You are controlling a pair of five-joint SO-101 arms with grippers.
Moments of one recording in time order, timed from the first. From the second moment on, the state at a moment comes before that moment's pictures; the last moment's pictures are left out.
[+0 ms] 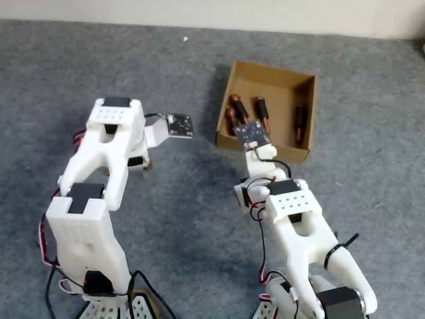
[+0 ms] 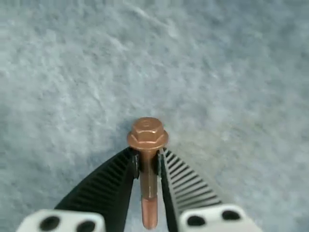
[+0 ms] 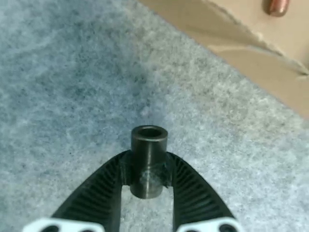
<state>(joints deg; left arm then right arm) -4.5 24.9 -0.3 80.0 -70.5 -17.5 -24.4 57.5 39.0 12.5</state>
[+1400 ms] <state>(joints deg) 4.9 -34.7 27.5 70.8 -0.4 -17.5 -66.1 75.1 40.2 1.0</state>
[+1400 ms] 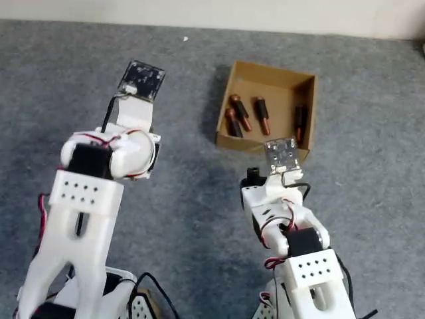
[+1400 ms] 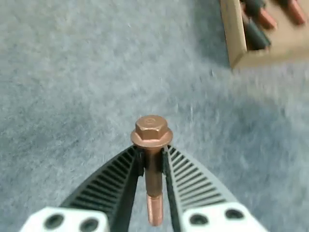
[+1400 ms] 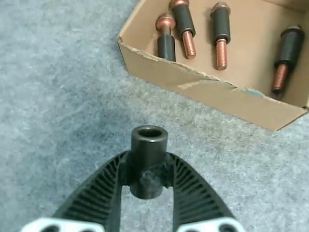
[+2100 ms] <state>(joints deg) 11.8 -57.3 45.9 64.2 8.4 -17.5 -66.1 75.1 40.2 0.7</state>
